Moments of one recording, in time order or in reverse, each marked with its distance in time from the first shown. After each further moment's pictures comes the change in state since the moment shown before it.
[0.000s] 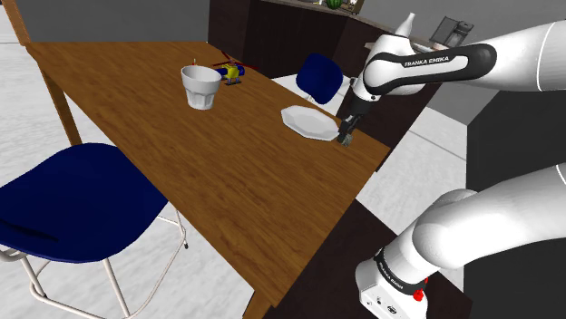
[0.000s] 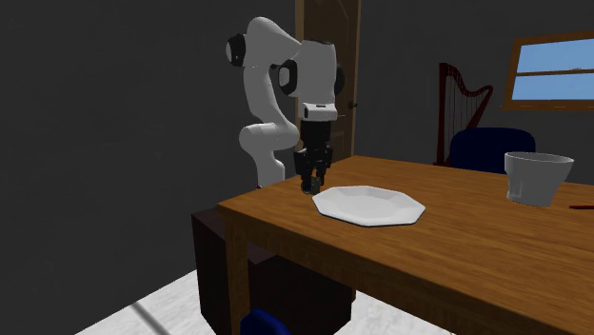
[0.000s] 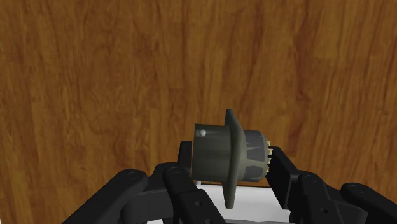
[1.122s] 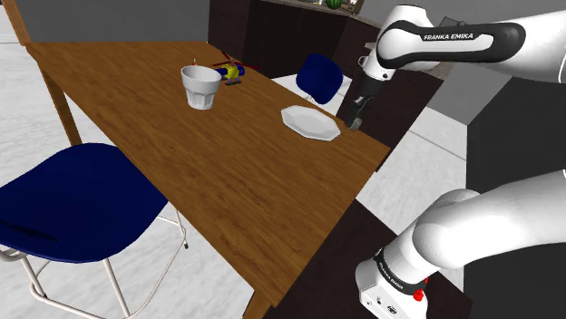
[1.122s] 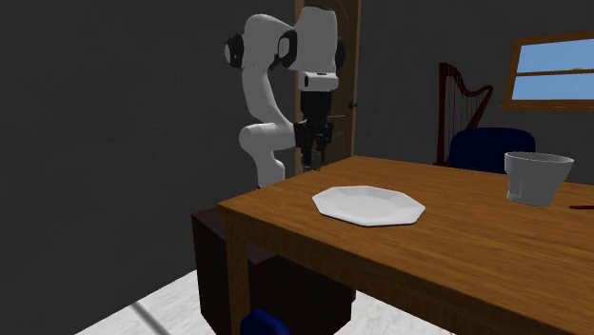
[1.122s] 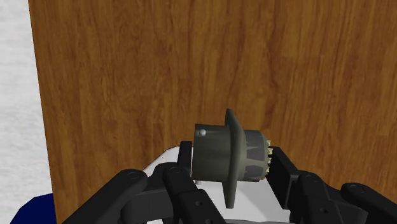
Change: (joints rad) arm 0.002 -0.052 0.019 0.132 0.007 -0.184 -0.002
